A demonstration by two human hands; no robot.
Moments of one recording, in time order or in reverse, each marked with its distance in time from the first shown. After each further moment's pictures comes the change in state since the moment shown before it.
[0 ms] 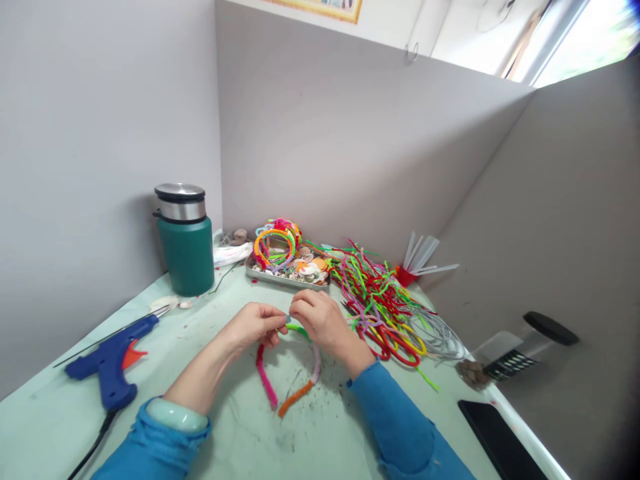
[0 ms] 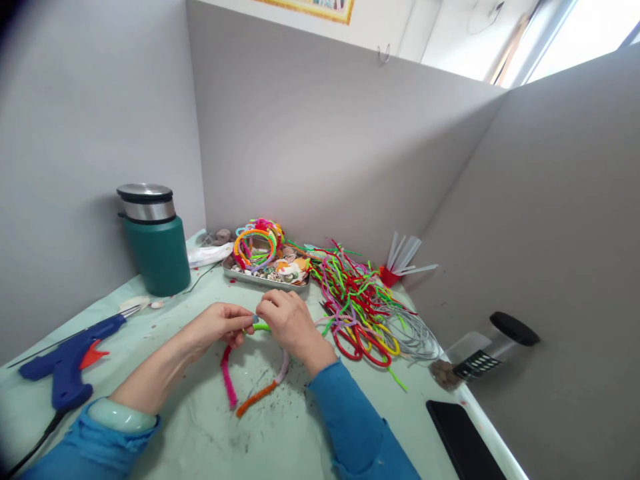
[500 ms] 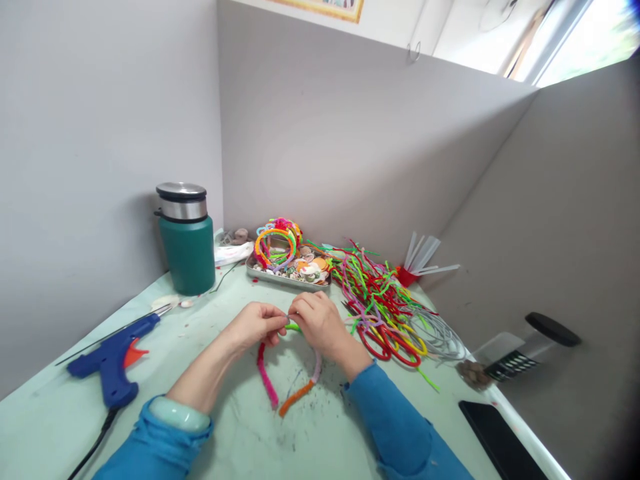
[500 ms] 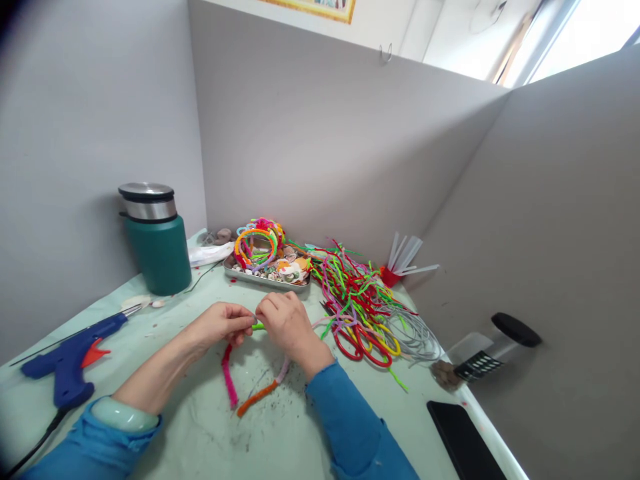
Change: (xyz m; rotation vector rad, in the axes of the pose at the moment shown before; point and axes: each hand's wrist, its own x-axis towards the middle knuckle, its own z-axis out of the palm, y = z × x) left_hand 0.003 -0.002 0.001 0.061 0.013 0.032; right_hand 0.000 -0.003 0.009 -0.003 0.014 -0.003
